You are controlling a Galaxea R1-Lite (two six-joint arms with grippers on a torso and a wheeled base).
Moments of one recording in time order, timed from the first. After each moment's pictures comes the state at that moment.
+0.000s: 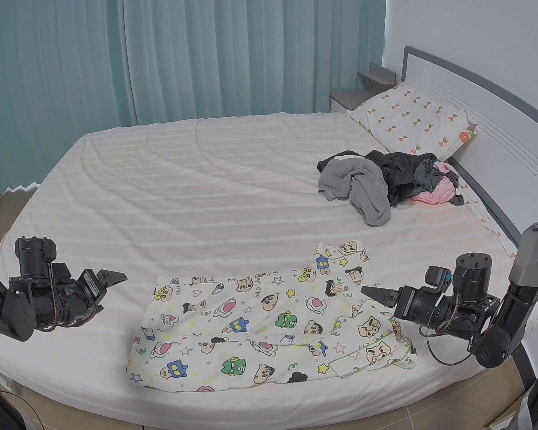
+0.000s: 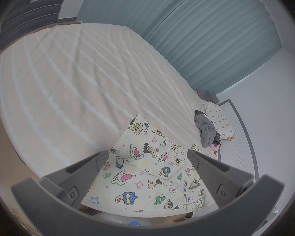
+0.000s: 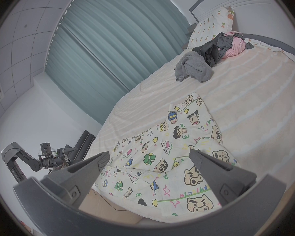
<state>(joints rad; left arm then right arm) 0.12 1.78 -0.42 -0.69 -0.30 -0.70 0.33 2.08 -0.32 -1.39 0.25 0.60</state>
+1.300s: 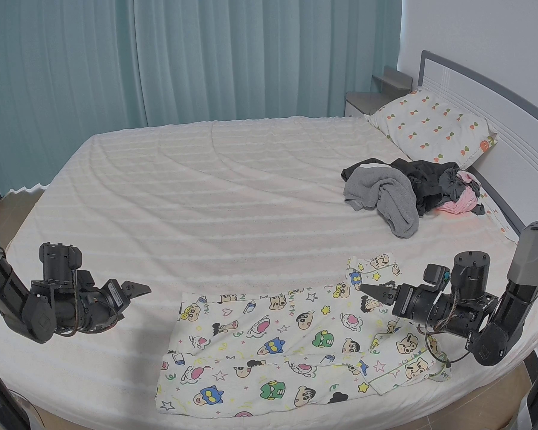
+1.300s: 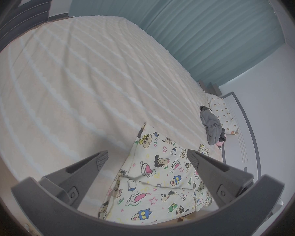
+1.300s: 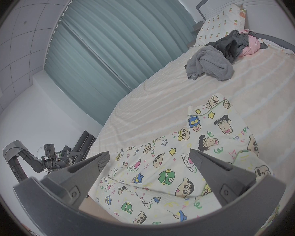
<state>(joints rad) -0.01 1.90 -0.46 -0.72 -0.29 -0.68 0.33 2.09 -0.34 -1.38 0.25 0.59</state>
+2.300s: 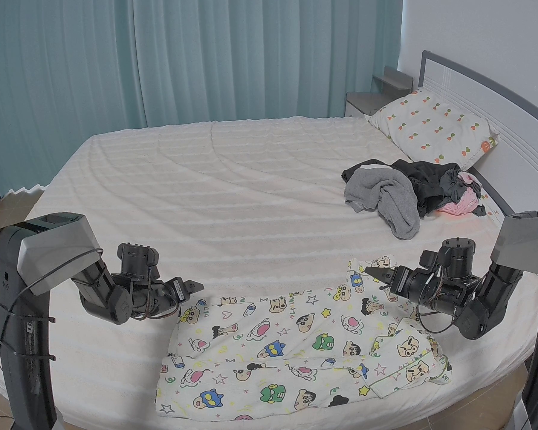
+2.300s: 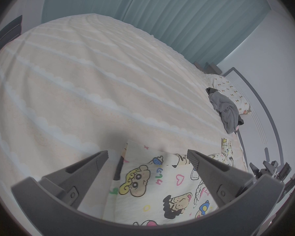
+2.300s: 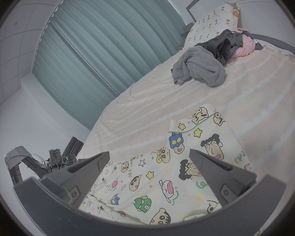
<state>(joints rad) -0.16 2.41 -0.94 -0.72 -0.19 -0.56 0.22 2.25 -0.58 -1.25 0.25 0.55</state>
